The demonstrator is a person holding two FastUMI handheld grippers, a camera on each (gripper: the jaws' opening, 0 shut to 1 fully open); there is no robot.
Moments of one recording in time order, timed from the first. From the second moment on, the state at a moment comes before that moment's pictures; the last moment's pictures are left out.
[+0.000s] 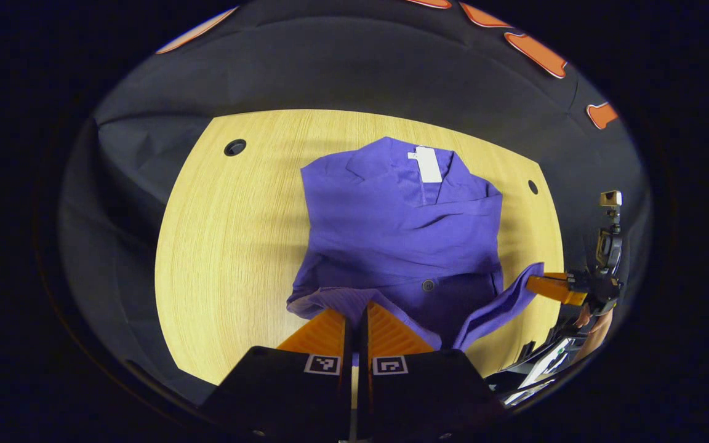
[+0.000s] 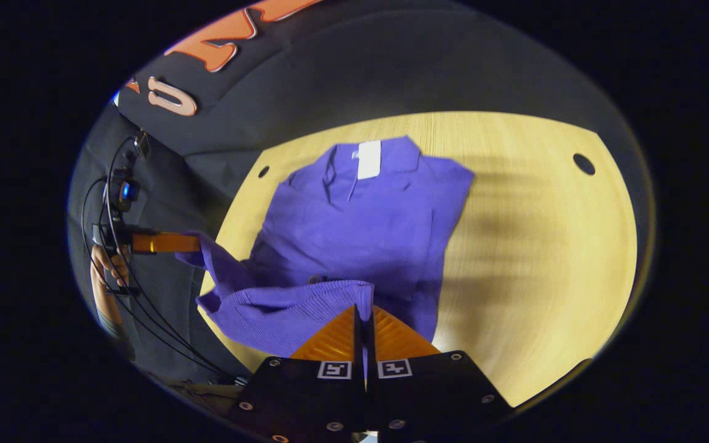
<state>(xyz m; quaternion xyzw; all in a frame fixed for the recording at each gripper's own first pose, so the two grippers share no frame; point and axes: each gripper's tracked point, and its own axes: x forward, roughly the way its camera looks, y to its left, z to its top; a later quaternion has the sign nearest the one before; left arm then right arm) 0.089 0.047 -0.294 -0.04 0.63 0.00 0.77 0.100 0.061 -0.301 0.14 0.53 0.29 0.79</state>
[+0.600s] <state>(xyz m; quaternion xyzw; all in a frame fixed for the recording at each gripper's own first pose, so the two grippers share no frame) 0.222 0.069 -0.299 0.00 0.65 0.00 0.76 0.244 0.034 -0.263 0.10 0.46 0.26 0.84</state>
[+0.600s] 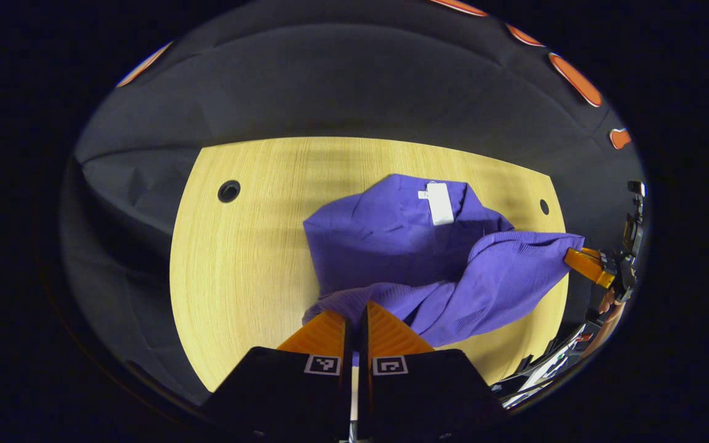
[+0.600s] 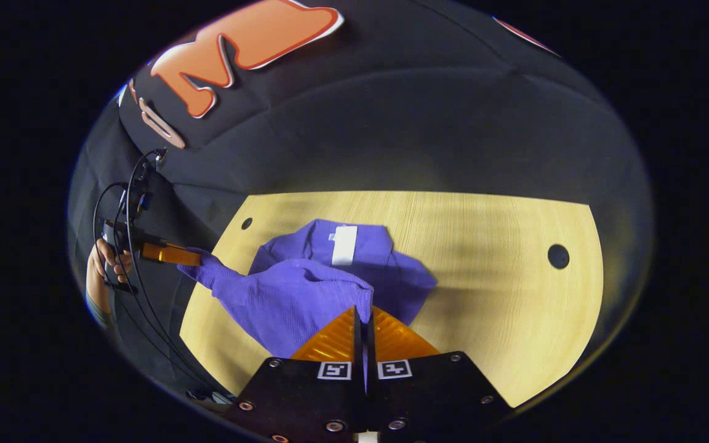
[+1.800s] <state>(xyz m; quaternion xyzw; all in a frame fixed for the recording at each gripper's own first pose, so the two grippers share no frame) 0.221 0.007 -0.190 0.05 0.31 0.02 0.95 0.231 -0.013 -0.121 0.08 0.24 0.12 0.96</state>
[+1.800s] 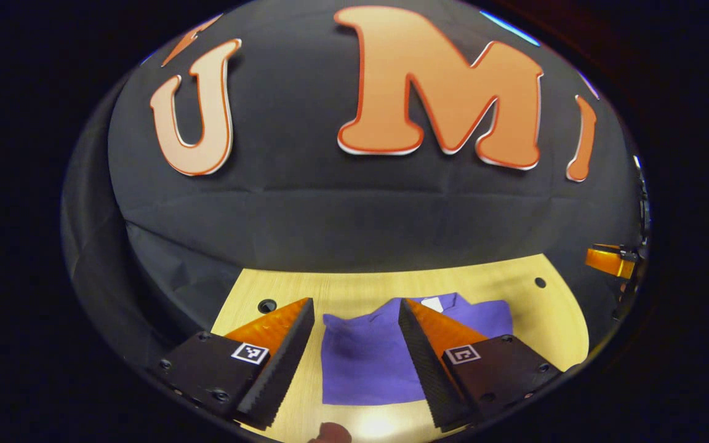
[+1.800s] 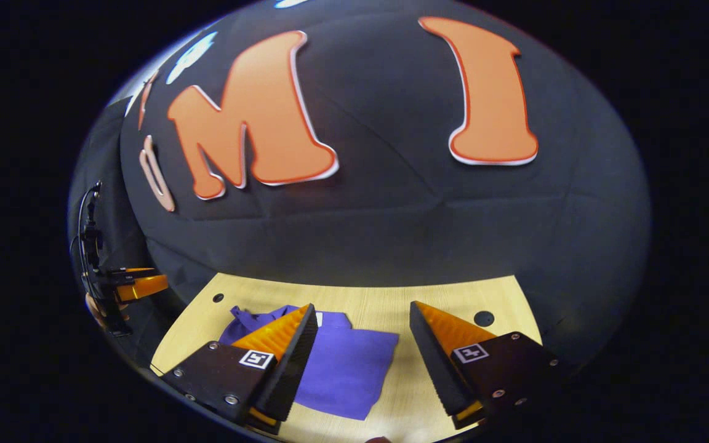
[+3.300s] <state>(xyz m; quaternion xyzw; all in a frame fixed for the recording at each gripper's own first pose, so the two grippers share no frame) -0.049 -0.007 -0.096 0.05 0.07 0.01 1.00 -0.021 0.071 -0.040 0.09 0.04 0.08 0.99</state>
